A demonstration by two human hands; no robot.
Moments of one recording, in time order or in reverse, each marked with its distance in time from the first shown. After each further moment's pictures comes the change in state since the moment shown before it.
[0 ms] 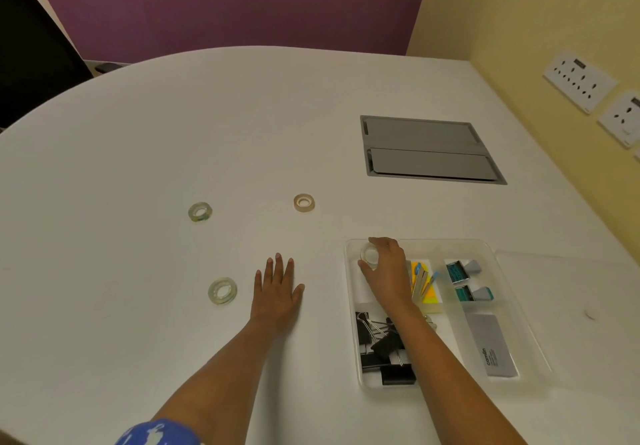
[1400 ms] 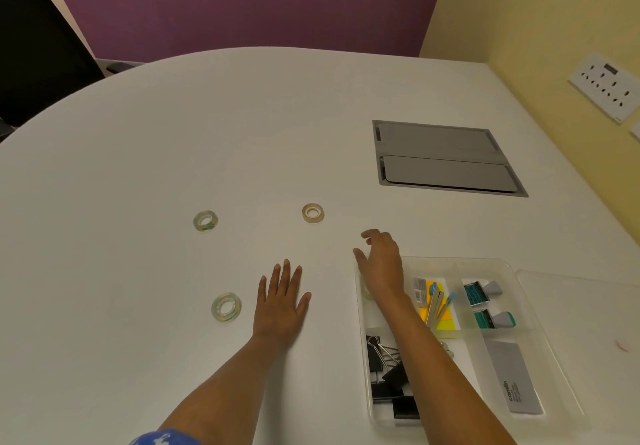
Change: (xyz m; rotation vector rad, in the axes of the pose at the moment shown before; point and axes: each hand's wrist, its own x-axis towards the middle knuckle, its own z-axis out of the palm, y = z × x) left_hand 0.017 -0.011 0.012 0.013 0.162 0.034; right_hand 0.041 -0.046 0.010 -0.029 -0.038 0.040
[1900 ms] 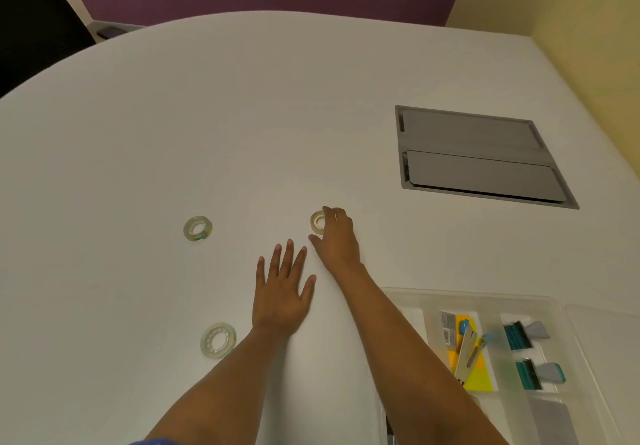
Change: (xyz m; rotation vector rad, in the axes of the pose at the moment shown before) left_hand 0.078 -0.012 0.000 0.026 0.113 -0.042; right_hand 0.096 -0.048 0.093 -0.147 -0.250 -0.123
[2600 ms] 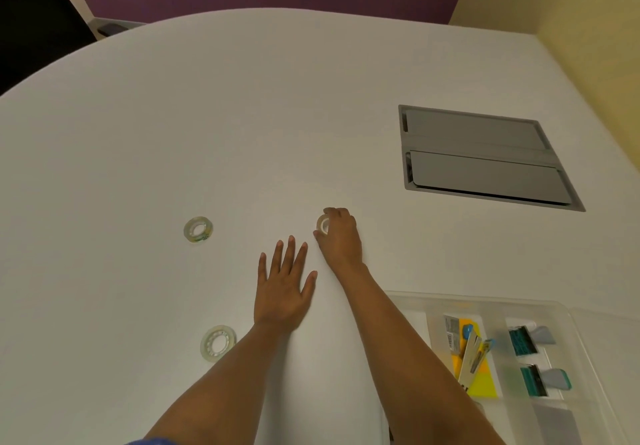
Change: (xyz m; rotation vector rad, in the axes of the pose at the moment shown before) left_hand 0.011 -0.003 0.004 0.002 0.019 -0.002; right_hand 0.009 0.001 0.001 0.116 0.055 0.039
